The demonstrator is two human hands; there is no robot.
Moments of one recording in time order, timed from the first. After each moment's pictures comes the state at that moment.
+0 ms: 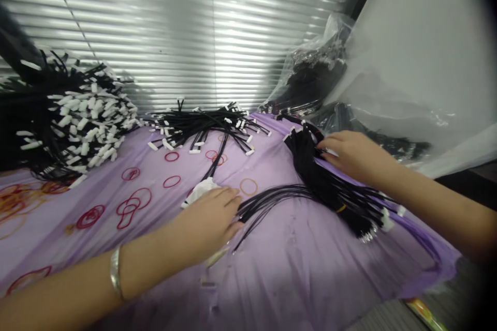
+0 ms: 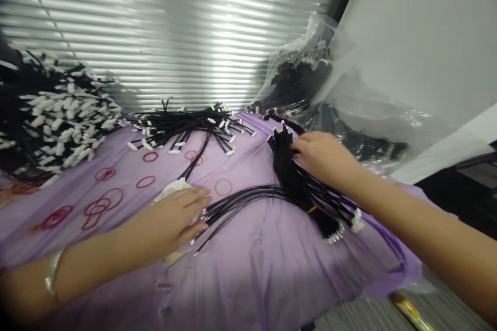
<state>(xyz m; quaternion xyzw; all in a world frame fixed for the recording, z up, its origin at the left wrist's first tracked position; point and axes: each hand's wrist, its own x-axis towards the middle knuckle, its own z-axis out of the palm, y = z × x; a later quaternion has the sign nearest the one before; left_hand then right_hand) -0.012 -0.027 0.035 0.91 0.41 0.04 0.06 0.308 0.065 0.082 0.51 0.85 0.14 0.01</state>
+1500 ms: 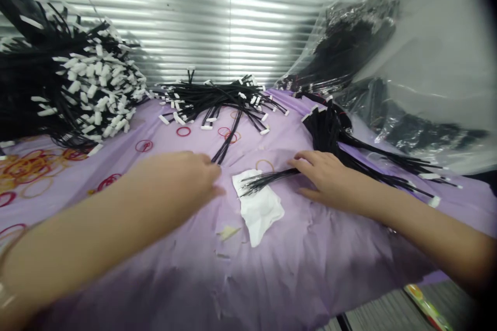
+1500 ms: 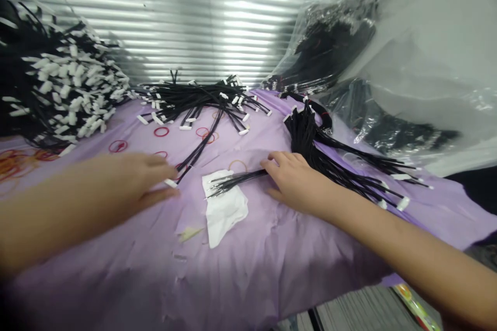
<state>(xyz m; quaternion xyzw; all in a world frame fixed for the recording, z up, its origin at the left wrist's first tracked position) -0.051 -0.035 0.089 0.83 0.55 -0.04 0.10 0.240 0.024 0.033 0.41 0.91 0.03 0.05</state>
